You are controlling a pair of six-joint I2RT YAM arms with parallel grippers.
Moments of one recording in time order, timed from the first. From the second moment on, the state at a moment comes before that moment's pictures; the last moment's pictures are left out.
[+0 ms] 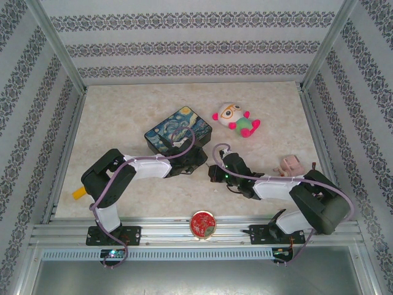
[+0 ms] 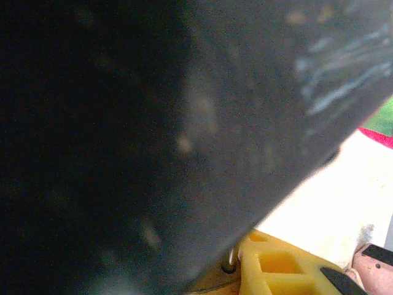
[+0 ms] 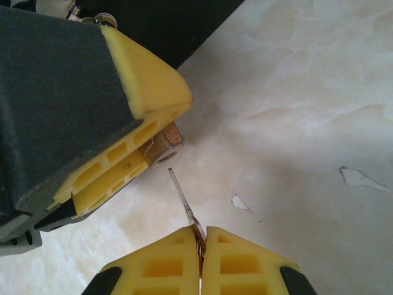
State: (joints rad) left arm -0.78 1.81 0.96 0.04 -0.05 -1.33; right arm 0.71 1.42 0.40 0.35 -0.11 0.77
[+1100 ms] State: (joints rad) left arm -0.78 1.80 0.92 0.12 -0.06 -1.33; right arm 0.71 1.43 0.36 0.46 -0.09 0.79
